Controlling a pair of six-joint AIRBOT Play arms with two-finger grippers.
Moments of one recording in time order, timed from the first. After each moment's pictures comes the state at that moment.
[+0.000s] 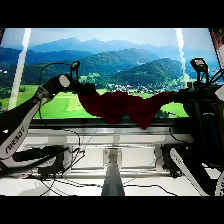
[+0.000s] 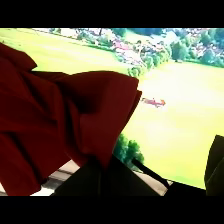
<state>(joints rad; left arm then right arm) -0.29 -1.41 0.93 1.04 -0.70 -1.47 -0.15 -0.79 0.84 -1.34 1.24 1.17</state>
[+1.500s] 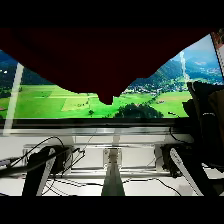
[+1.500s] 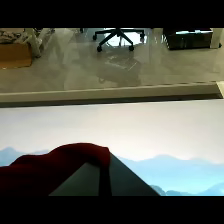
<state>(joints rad) 0.33 -0.59 1.23 1.24 -0.48 -1.37 -0.16 -0.70 1.32 -1.31 0.82 1.43</state>
